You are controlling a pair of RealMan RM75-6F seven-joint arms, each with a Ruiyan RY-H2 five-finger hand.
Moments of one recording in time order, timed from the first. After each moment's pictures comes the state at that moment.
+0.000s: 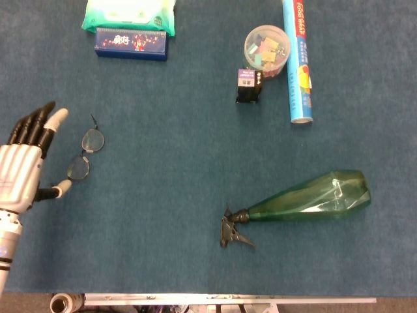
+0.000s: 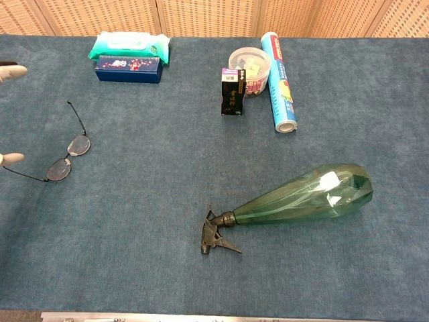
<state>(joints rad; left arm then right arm) -0.22 -1.17 0.01 -1.83 1.46 1.36 0.09 0.12 -1.17 0.11 -1.52 -1.50 1.50 0.09</state>
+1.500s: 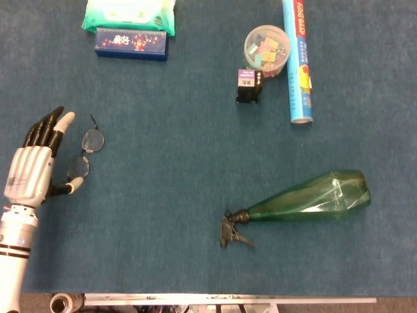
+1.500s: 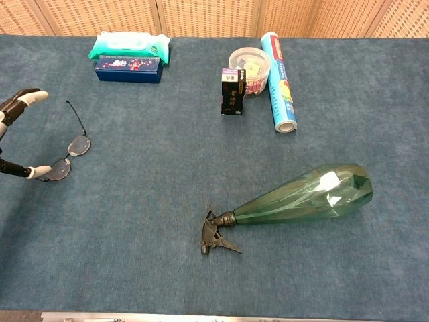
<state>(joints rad) -0.21 -1.43 -0.02 -1.46 1.46 1.34 -0.11 0.12 -1.17 0.11 -1.52 -1.50 1.50 0.10</state>
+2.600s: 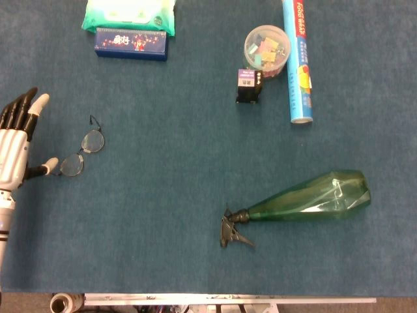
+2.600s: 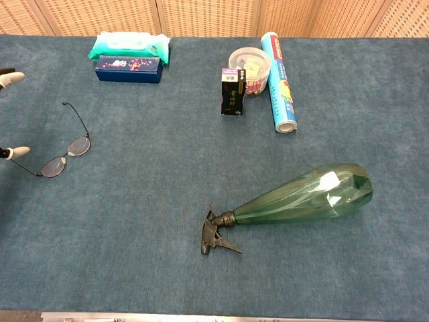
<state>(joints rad) -0.24 -1.48 -0.06 -1.17 1.51 1.38 -0.26 0.12 -1.17 0.11 -1.52 -1.50 1.50 0.09</state>
